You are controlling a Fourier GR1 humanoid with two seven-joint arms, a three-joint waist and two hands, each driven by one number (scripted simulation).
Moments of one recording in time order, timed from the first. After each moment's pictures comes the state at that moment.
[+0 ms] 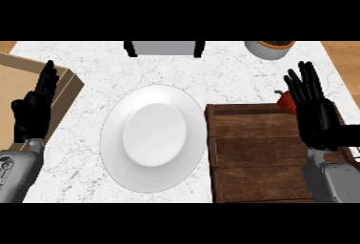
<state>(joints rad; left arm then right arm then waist) -0.30 0.48 -0.09 -1.30 0.11 0.29 -0.03 -0.23 -0.22 0.00 -1.52 -0.26 -0.14 -0.10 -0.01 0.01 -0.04</state>
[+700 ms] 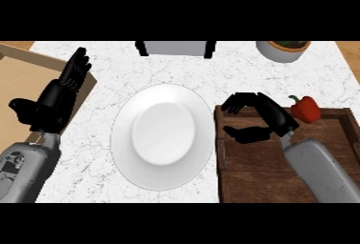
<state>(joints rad) -0.36 0.42 -0.15 -1.45 0.19 0.15 0.00 -0.45 -0.38 0.37 -1.31 0.07 0.12 0.06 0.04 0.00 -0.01</state>
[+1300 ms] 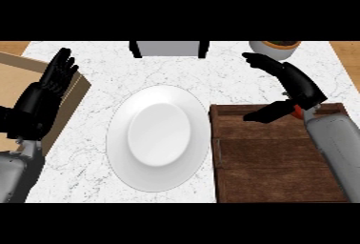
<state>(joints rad) -0.29 0.45 -0.08 -1.57 0.21 0.10 0.08 -0.57 -0.43 0.19 -1.24 0.04 0.19 -0.01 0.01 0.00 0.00</state>
